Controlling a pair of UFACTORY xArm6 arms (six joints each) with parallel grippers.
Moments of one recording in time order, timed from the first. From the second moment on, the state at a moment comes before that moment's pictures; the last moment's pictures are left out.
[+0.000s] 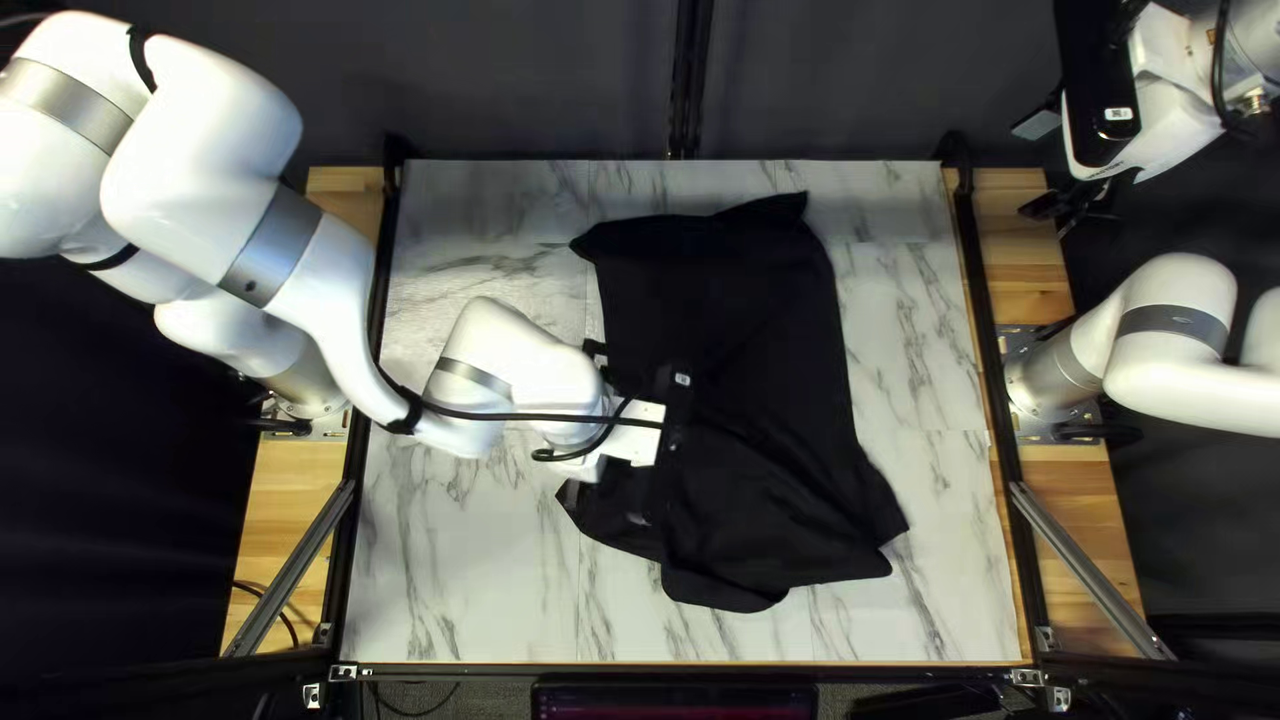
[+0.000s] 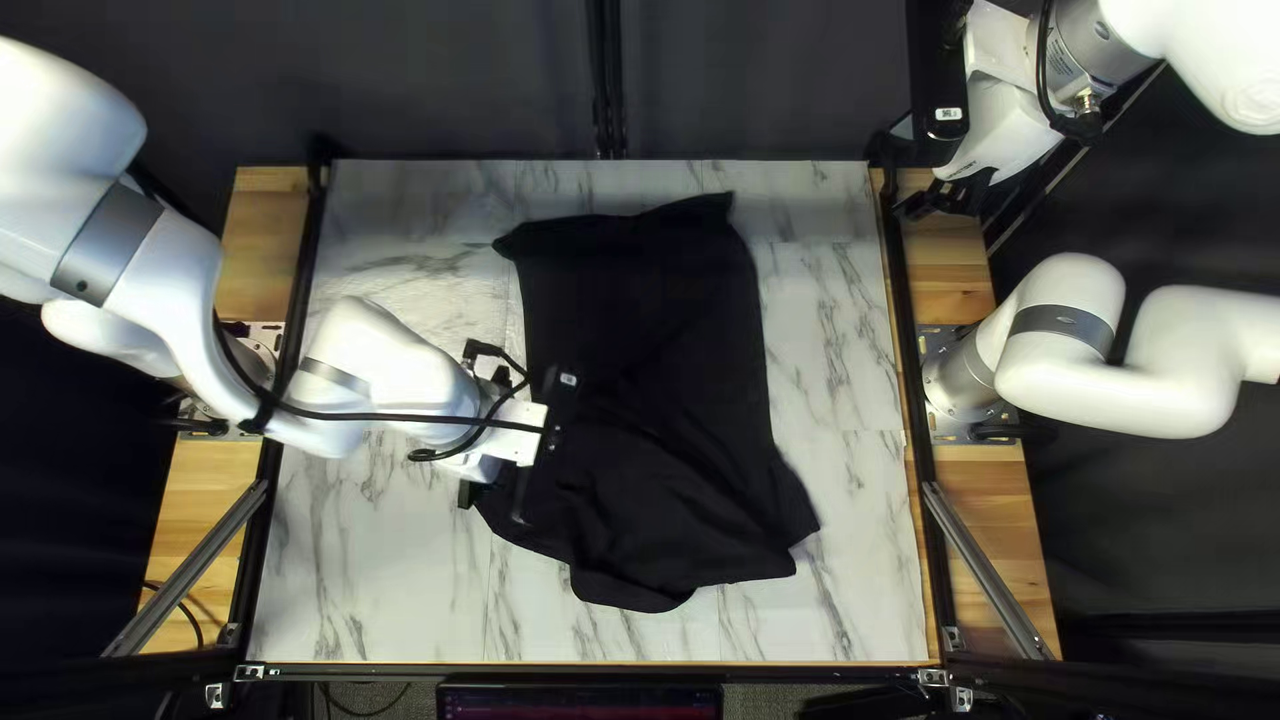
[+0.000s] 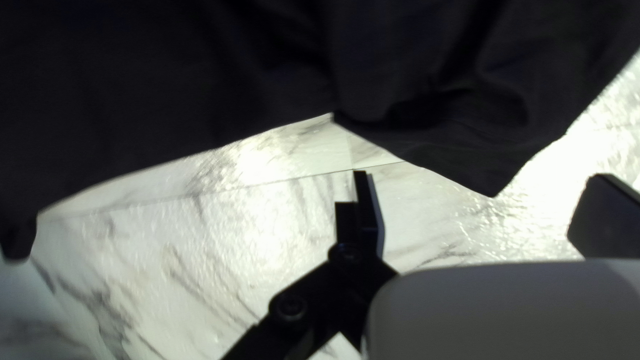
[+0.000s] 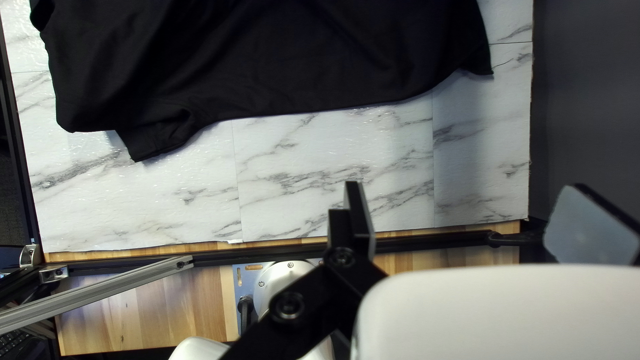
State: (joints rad) left arm -0.31 -0.03 -0.81 0.05 0.78 -0.12; right arm -0.45 -1.11 -0.76 0.08 1.53 -0.41
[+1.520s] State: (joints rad) left arm -0.48 0.28 -1.06 0.19 0.99 -0.30; right arm -0.45 -1.11 -0.76 0.08 1.53 -0.41
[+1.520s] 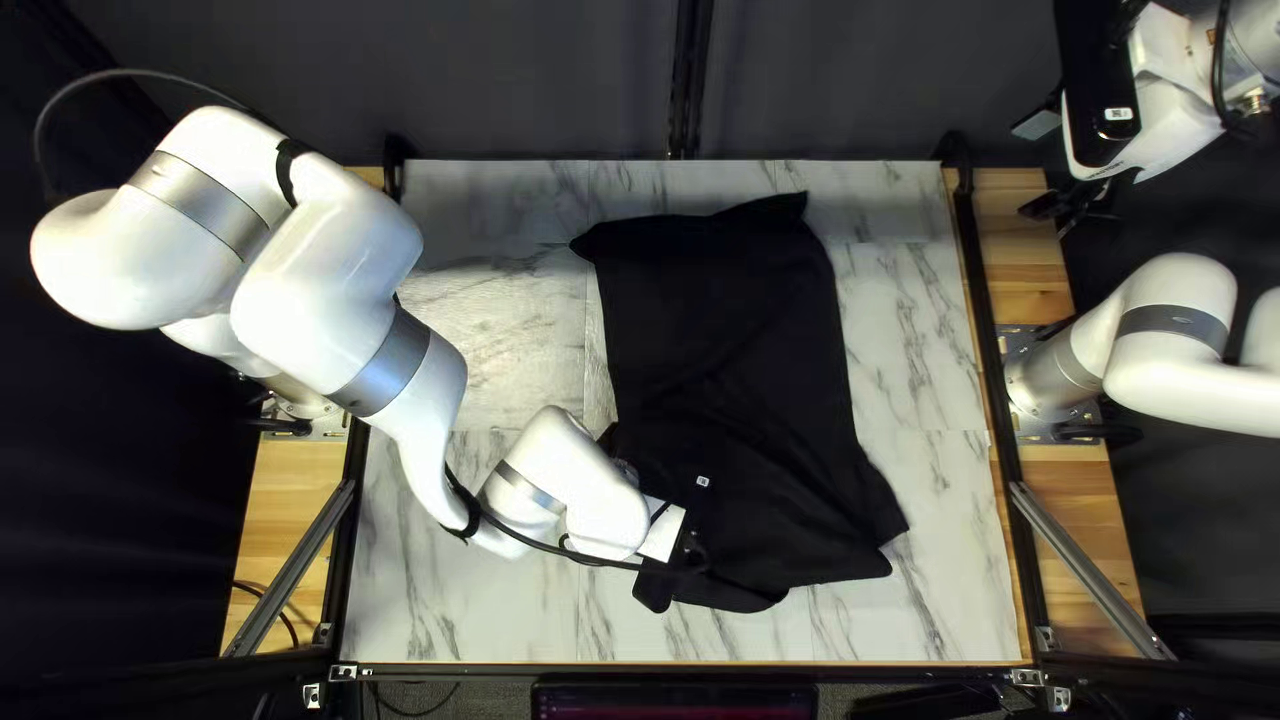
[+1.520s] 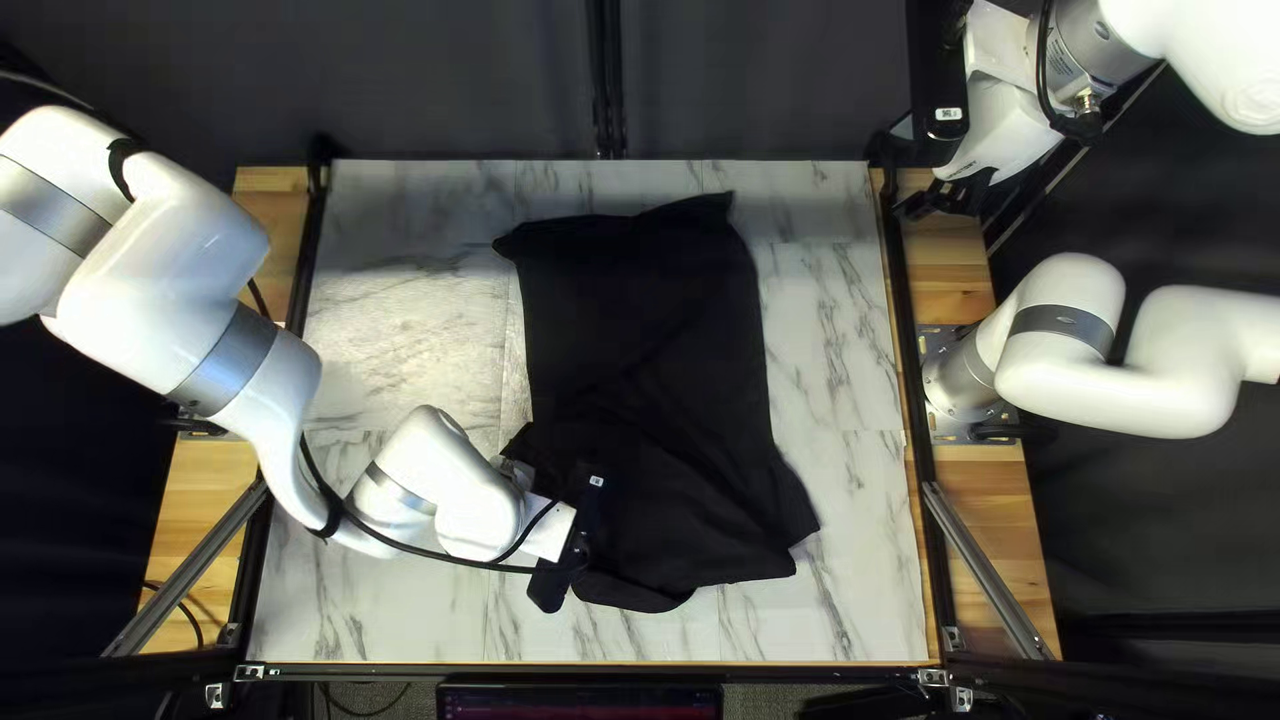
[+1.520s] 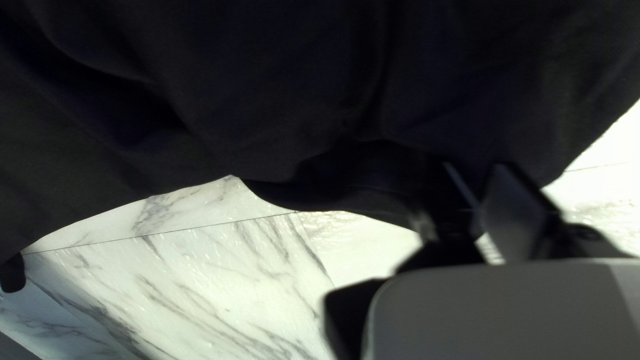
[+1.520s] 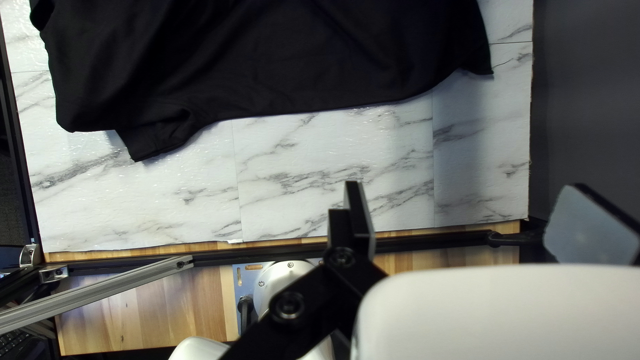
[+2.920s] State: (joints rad) left arm -0.54 0.24 -1.30 0.16 1.37 -0.32; right arm -0.45 -1.11 -0.76 0.08 1.53 -0.41
